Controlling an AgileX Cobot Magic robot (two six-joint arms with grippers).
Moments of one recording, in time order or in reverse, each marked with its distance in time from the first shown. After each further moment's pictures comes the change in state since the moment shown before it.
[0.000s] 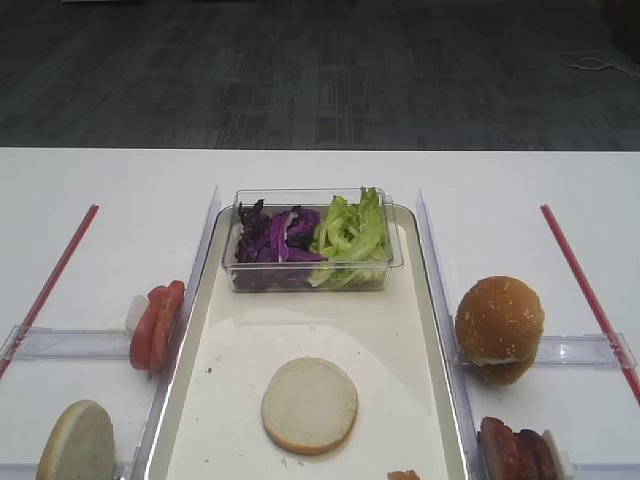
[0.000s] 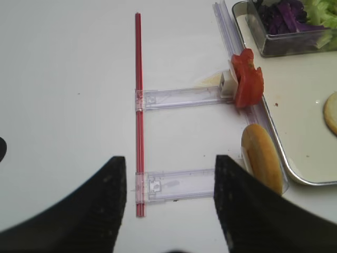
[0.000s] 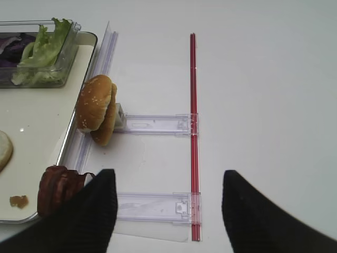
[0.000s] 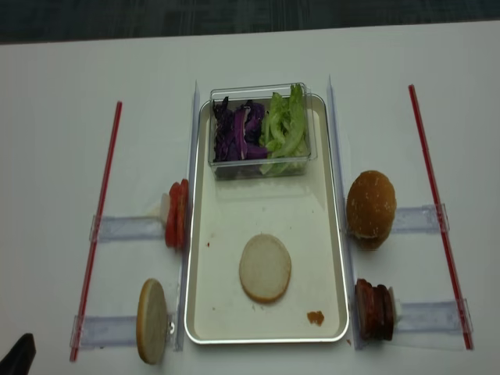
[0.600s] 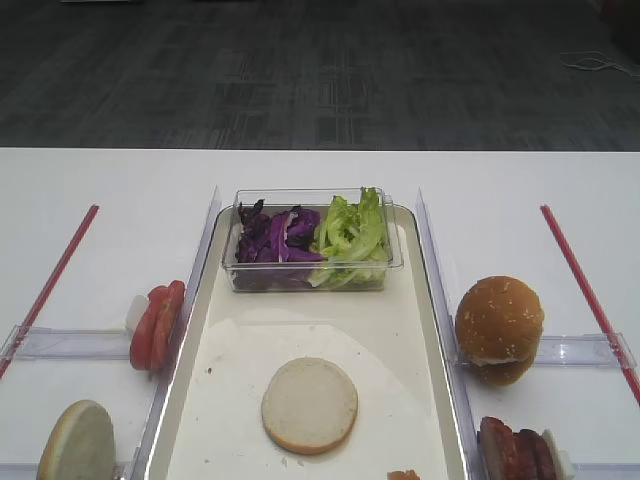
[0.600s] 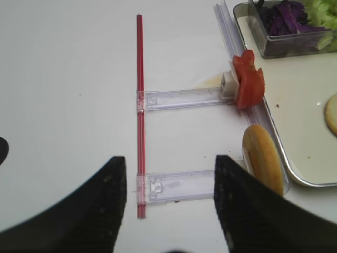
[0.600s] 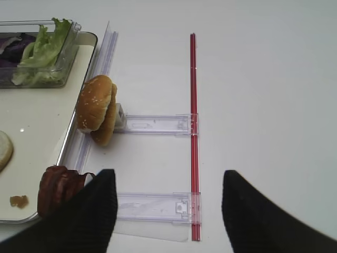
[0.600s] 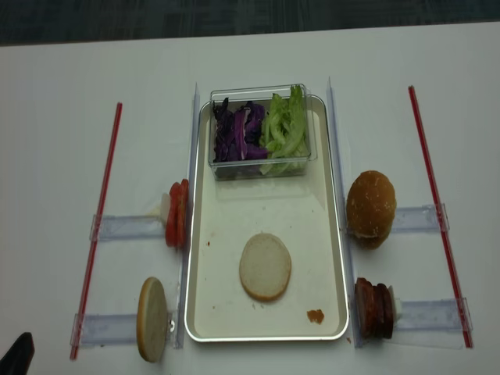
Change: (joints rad) left arm 0.000 -0.008 0.000 0.004 0.000 -0.002; right arm 0.000 0.000 0.000 0.000 0.000 0.000
